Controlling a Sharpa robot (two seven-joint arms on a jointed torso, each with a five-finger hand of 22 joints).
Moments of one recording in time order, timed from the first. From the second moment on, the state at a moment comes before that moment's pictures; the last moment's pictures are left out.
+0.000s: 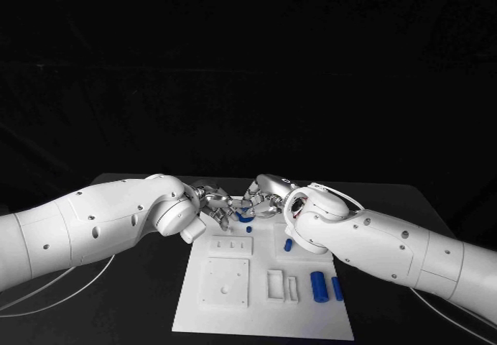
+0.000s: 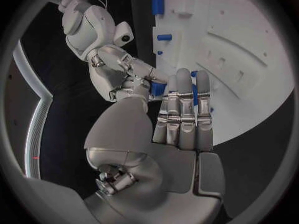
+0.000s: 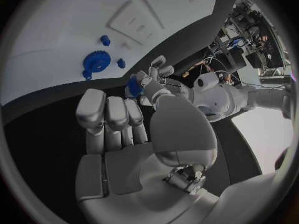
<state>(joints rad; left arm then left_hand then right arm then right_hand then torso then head) 1.50 -0.56 -0.22 1.28 -0.42 -0.13 -0.32 1.20 -0.03 0.04 0.11 0.11 1.18 0.07 0.07 0.07 1.46 0.01 0.07 0.07 1.35 -0.05 0.67 0.37 0.03 1.08 -0.06 0.61 0.56 1.16 -0.55 0.16 1.38 -1.51 -0.25 -0.28 1.25 -0.06 0.37 -0.18 0.18 1.20 0.07 0.06 0.07 1.30 -0.02 1.23 1.26 1.46 -0.08 1.12 1.14 0.08 1.46 -0.11 0.99 1.31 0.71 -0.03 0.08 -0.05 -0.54</state>
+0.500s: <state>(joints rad) 1.50 -0.56 -0.22 1.28 -0.42 -0.13 -0.34 1.22 0.02 0.05 0.10 0.19 1.18 0.07 0.07 0.07 1.46 0.01 0.07 0.07 1.35 -0.05 0.67 0.37 0.03 1.08 -0.06 0.61 0.56 1.16 -0.55 0.15 1.39 -1.52 -0.24 -0.29 1.25 -0.07 0.37 -0.18 0.18 1.20 0.07 0.06 0.07 1.30 -0.02 1.23 1.26 1.46 -0.08 1.12 1.14 0.08 1.46 -0.11 0.99 1.31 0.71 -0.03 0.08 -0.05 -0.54</state>
